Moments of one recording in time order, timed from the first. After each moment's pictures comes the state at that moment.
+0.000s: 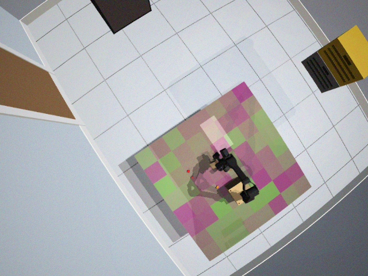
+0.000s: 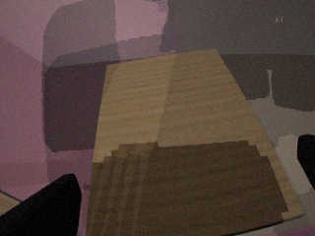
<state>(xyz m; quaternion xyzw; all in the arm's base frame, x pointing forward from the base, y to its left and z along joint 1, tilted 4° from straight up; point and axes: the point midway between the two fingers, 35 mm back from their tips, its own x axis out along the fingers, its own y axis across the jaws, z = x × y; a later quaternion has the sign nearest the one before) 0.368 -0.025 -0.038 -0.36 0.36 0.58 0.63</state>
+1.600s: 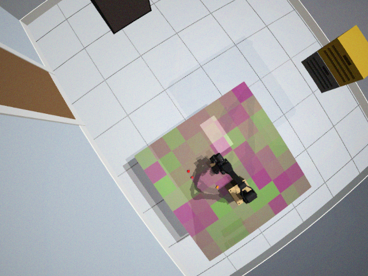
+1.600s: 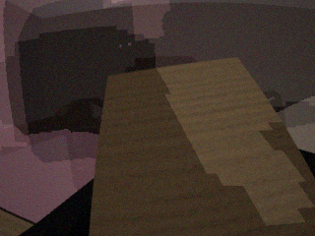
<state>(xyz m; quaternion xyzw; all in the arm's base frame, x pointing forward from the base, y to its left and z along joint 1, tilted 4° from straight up) 0.366 -0.002 -0.046 -0.42 0.43 0.54 0.59</state>
